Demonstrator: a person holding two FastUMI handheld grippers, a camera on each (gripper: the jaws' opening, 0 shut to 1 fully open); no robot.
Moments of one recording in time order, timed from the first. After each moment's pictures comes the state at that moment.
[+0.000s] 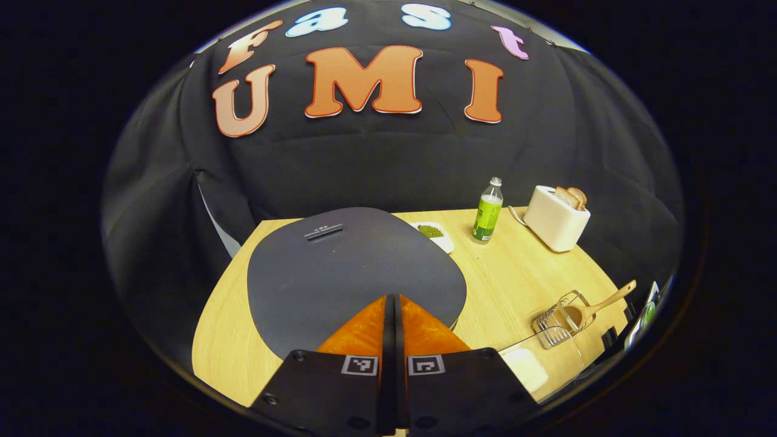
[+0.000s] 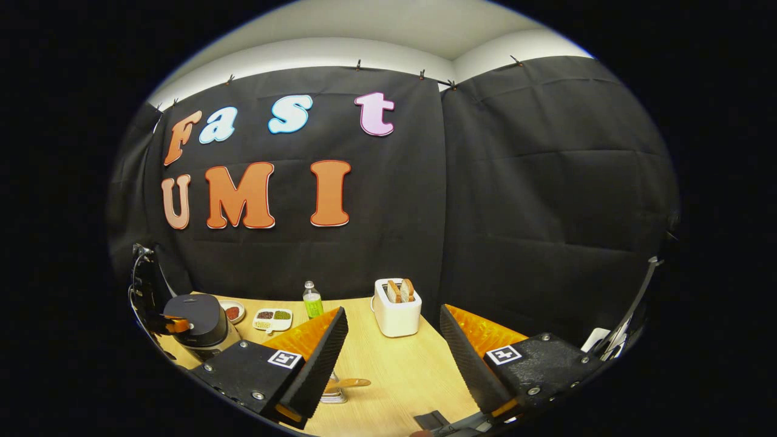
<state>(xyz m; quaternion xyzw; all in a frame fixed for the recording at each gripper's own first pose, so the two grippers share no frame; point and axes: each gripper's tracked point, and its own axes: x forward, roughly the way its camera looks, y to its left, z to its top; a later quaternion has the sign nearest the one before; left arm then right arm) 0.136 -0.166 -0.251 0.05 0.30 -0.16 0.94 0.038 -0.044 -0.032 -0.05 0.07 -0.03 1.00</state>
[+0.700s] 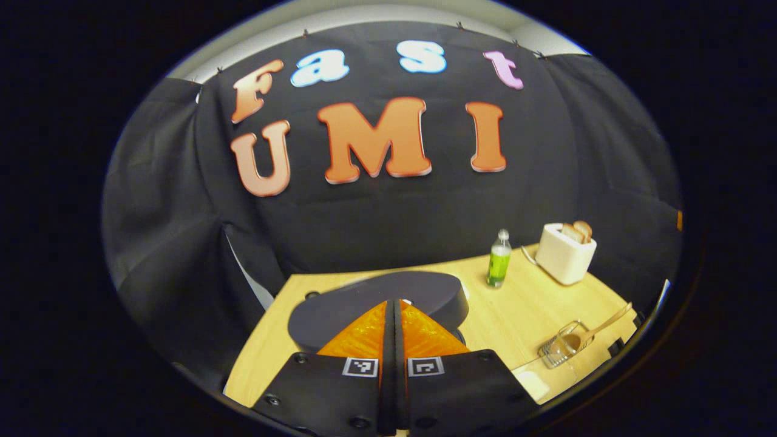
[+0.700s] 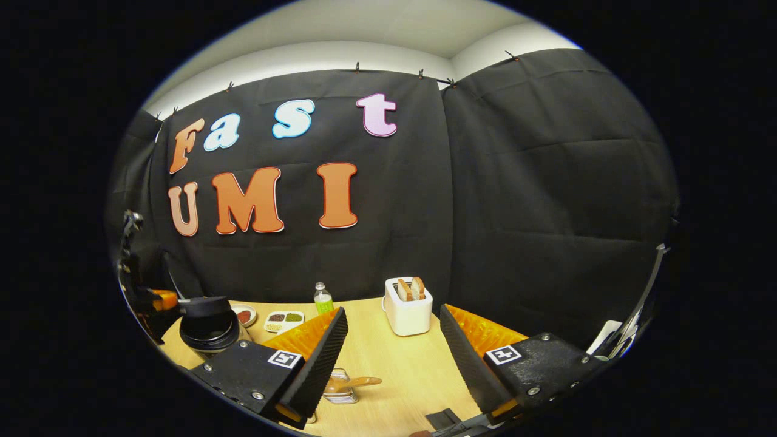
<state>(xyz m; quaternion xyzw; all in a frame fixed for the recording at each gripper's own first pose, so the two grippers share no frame) 0.141 -0.142 -0.092 0.06 0.13 -0.12 0.98 0.034 -0.032 -0.039 -0.03 0.07 0.00 1.00</state>
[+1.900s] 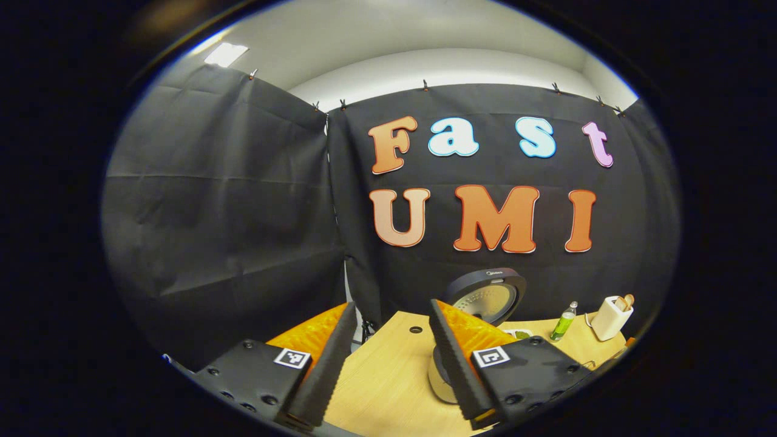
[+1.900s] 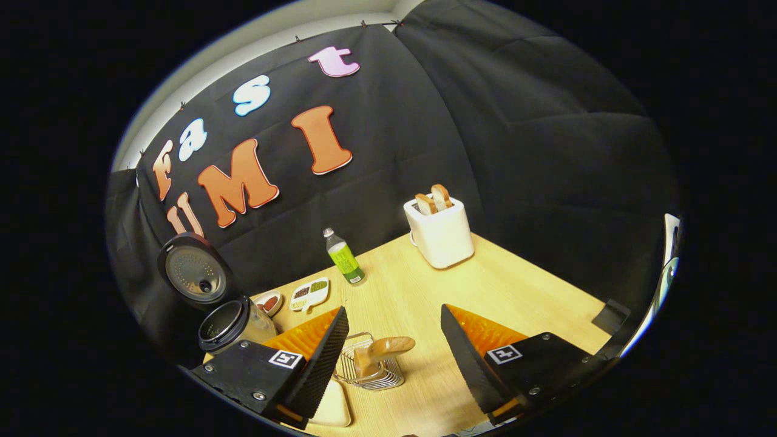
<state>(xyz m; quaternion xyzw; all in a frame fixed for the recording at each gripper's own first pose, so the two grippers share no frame) 0.017 0.069 0.024 0.01 0.04 0.11 0.99 0.082 -0.016 -0.232 0.14 0.20 0.04 0.97</state>
